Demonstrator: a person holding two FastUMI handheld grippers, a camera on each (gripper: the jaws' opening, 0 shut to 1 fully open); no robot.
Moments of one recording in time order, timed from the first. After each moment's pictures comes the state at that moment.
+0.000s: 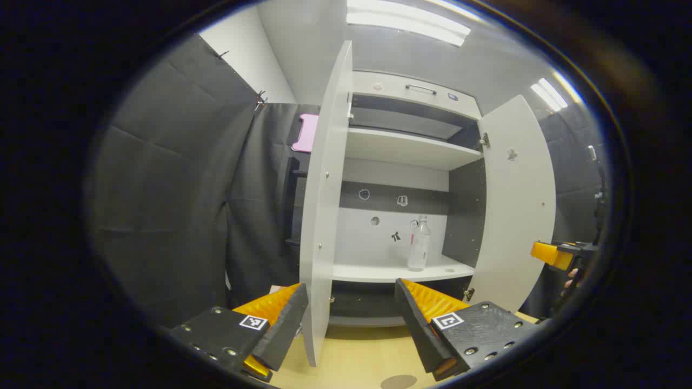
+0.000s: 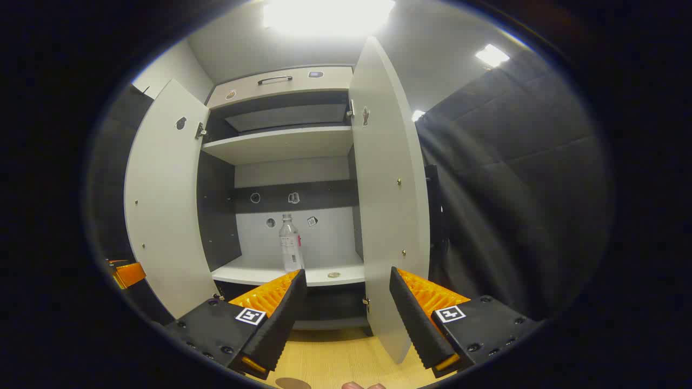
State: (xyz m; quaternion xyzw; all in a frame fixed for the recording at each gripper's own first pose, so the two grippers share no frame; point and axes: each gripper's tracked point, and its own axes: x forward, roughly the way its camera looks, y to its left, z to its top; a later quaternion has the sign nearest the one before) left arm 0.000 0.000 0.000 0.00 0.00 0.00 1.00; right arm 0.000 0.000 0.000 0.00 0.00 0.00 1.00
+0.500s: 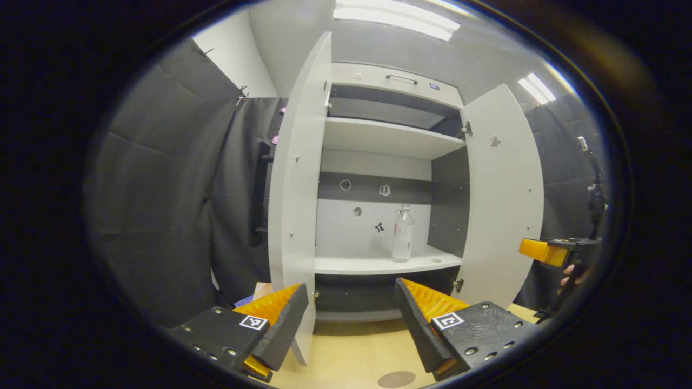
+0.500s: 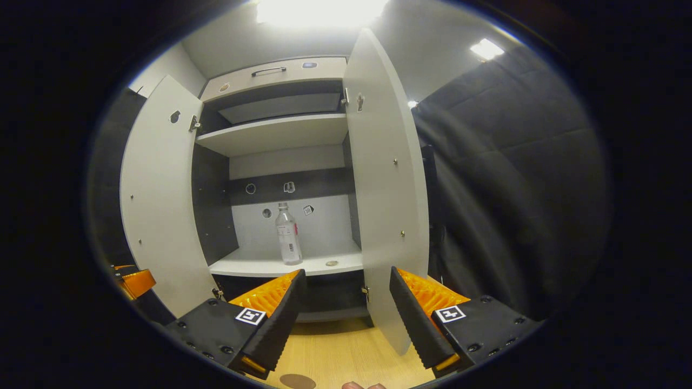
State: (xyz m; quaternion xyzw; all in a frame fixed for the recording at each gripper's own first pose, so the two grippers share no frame) left arm -0.003 -0.017 -0.010 0.01 0.02 -0.05 1.00; right arm -0.003 -0.007 -0.021 0.01 0.03 -0.02 1.00
